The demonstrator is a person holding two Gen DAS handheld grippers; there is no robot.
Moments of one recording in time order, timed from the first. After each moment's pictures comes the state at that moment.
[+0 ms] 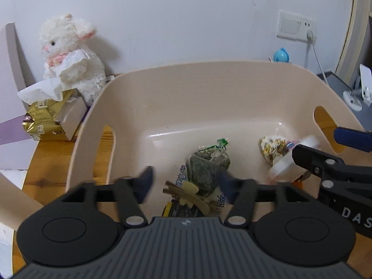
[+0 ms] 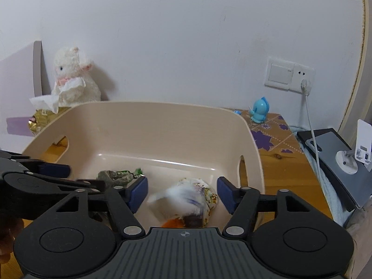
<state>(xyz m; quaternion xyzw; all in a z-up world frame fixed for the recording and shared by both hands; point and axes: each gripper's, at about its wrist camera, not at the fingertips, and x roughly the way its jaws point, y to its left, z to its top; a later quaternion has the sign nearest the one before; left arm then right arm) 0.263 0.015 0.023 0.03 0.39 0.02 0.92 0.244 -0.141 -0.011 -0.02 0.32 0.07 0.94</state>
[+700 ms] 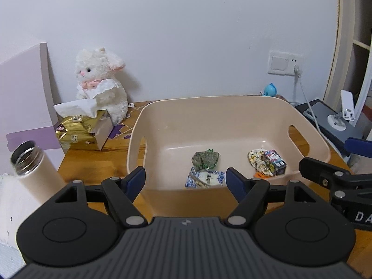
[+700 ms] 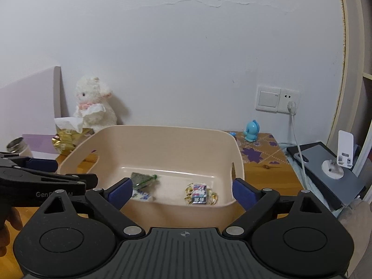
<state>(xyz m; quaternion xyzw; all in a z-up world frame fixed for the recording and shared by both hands) 0.161 0.024 0.075 0.02 0.31 0.02 0.95 0.154 -0.139 0.035 0.00 0.26 0.08 0.96</state>
